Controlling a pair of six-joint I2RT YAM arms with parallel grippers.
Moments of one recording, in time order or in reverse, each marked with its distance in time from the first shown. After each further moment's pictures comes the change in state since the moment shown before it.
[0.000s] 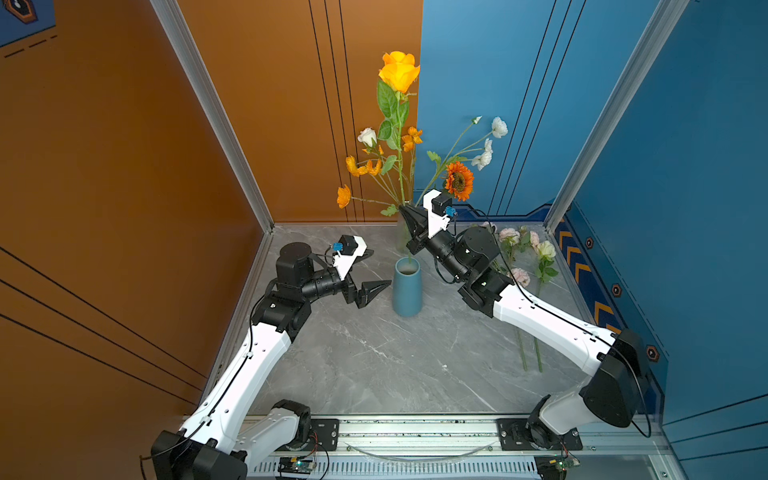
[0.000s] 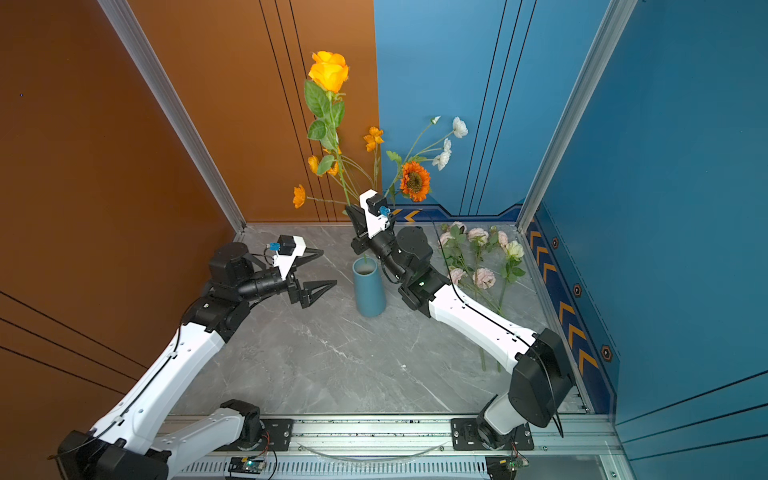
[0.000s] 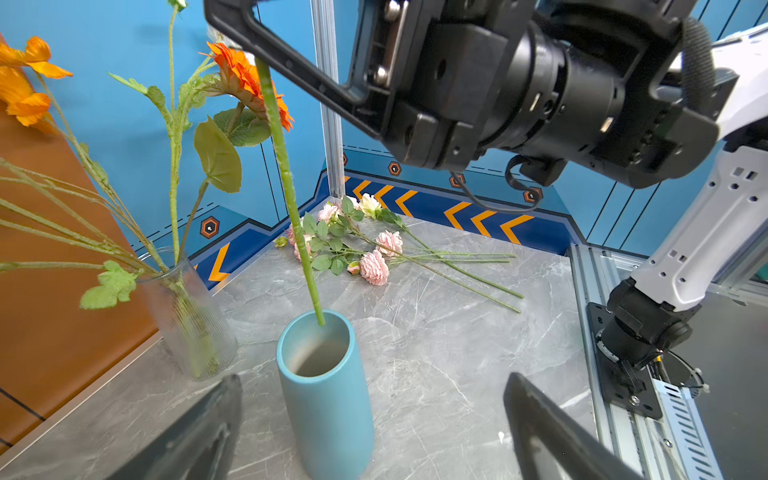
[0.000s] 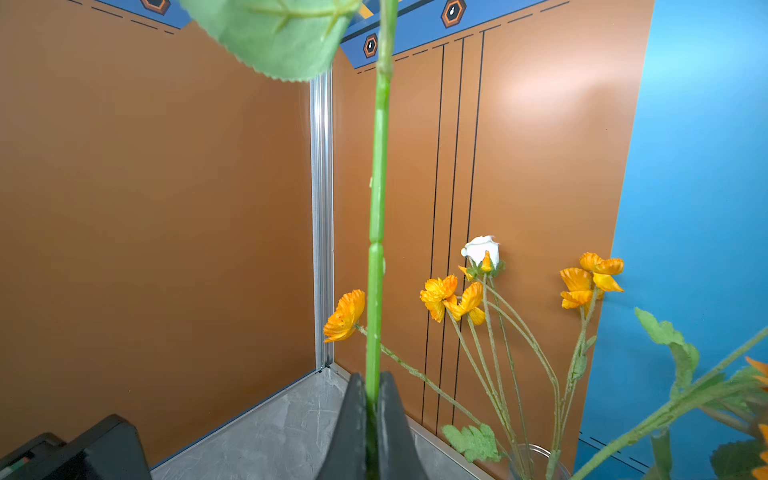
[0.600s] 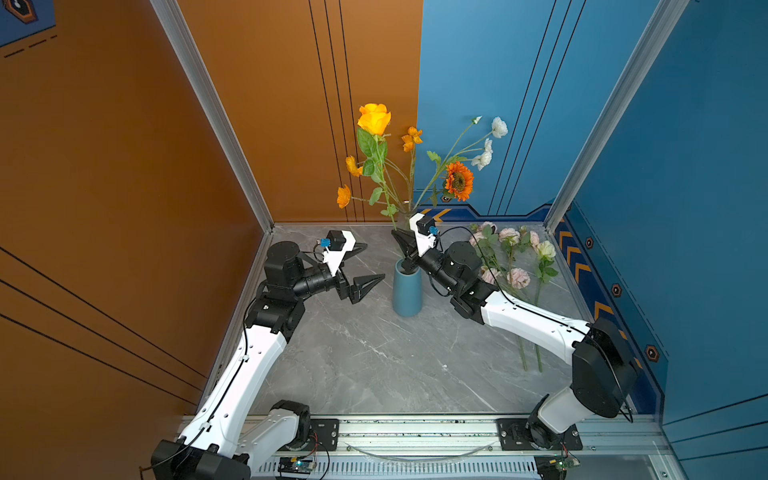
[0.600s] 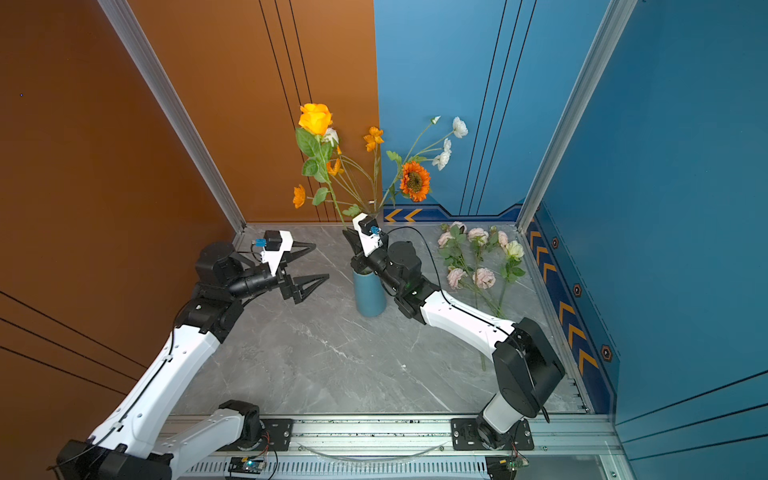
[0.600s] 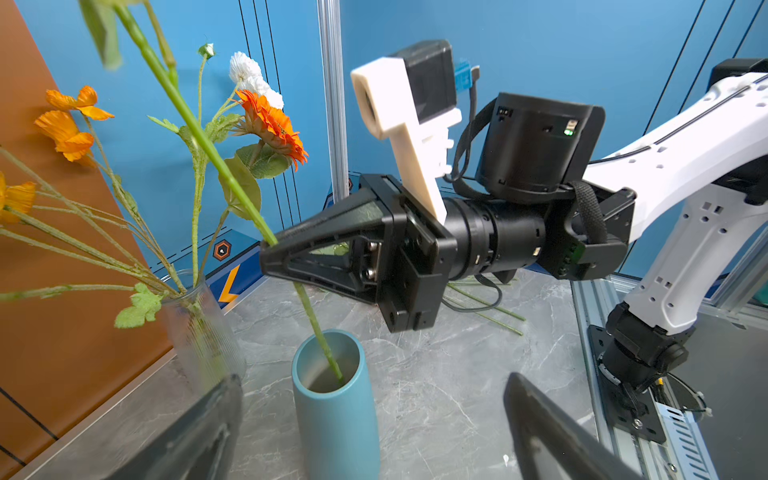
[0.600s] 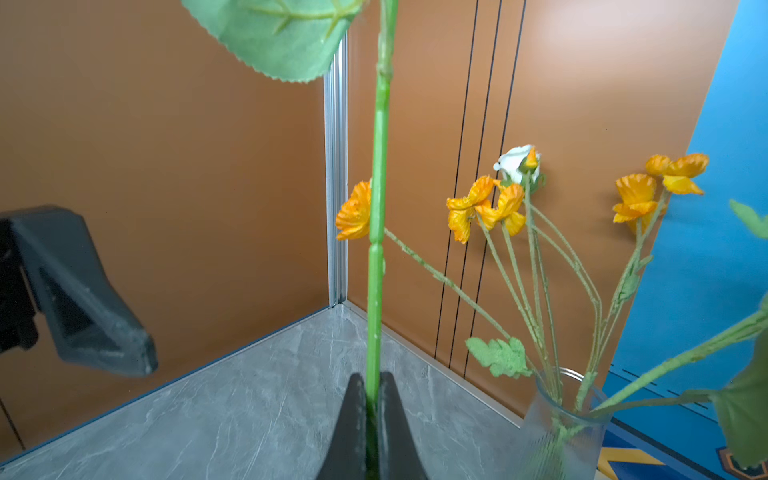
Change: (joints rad) left arm 0.060 -0.021 0.000 0.072 0.062 -0.061; right arm -0.005 0.038 -0.186 0.052 -0.072 -0.003
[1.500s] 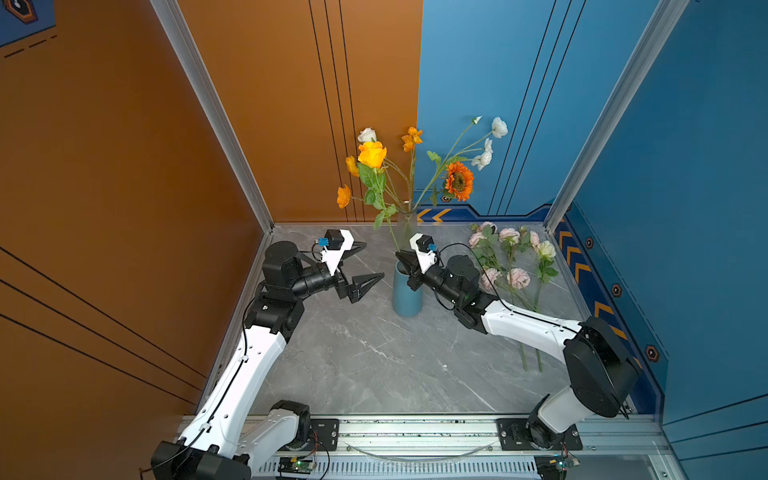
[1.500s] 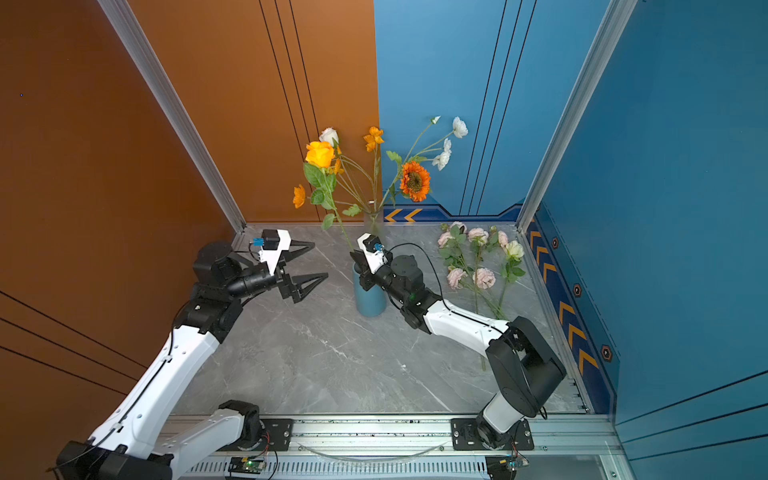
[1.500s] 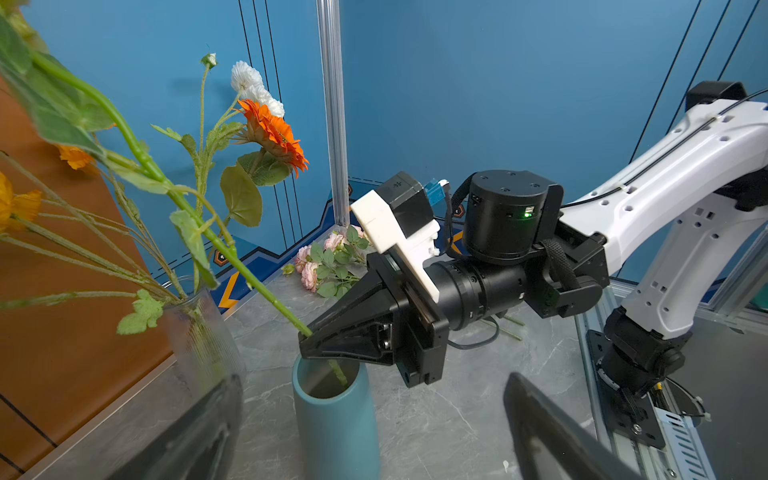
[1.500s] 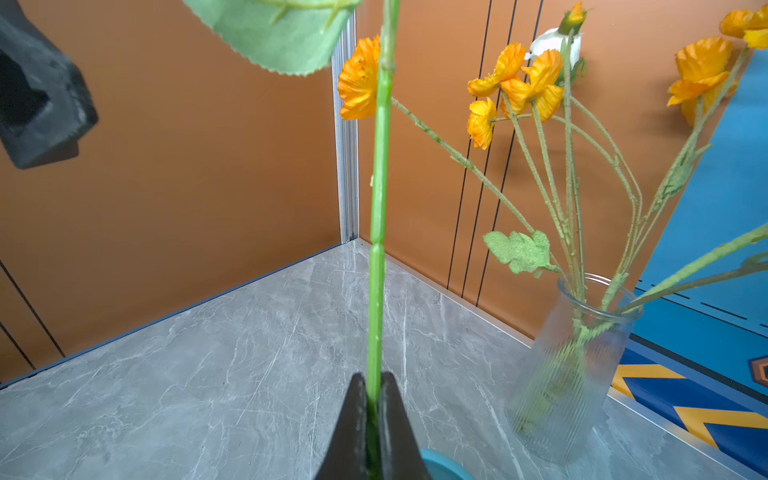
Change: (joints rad) left arm 0.006 -0.003 0.000 0.019 0.008 -0.014; right arm -0.023 0.001 -0.142 0.027 -0.051 0.016
